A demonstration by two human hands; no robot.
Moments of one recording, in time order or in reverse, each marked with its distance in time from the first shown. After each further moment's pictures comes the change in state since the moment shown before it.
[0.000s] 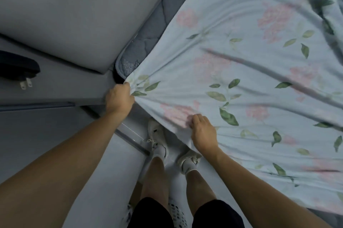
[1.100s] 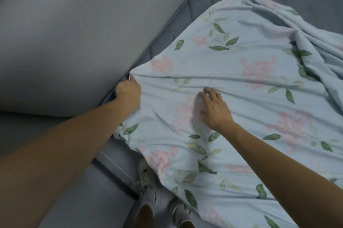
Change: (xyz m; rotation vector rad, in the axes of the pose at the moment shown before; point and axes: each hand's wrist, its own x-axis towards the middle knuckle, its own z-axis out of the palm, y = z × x) left_hand 0.154 0.123 -0.059 0.624 -0.115 0.057; right_hand 0.210 0.077 -0.141 -0.130 -0.056 -0.110
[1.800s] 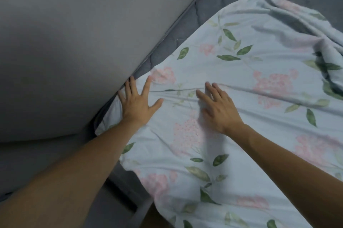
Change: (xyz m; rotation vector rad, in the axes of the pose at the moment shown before) left_hand 0.041 0.046 0.052 -0.621 0.375 -0.038; right_hand 0.073 0.031 -0.003 -0.083 0.041 -0.221
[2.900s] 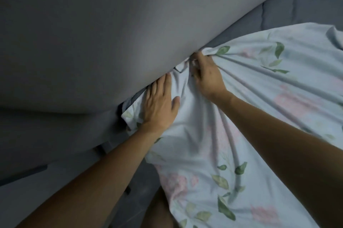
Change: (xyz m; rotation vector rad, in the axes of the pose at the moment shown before) left_hand -0.036 -0.036 -0.011 -0.180 0.177 -0.055; right_hand 0.170 -0.149 -0.005 0.349 0.260 -0.214
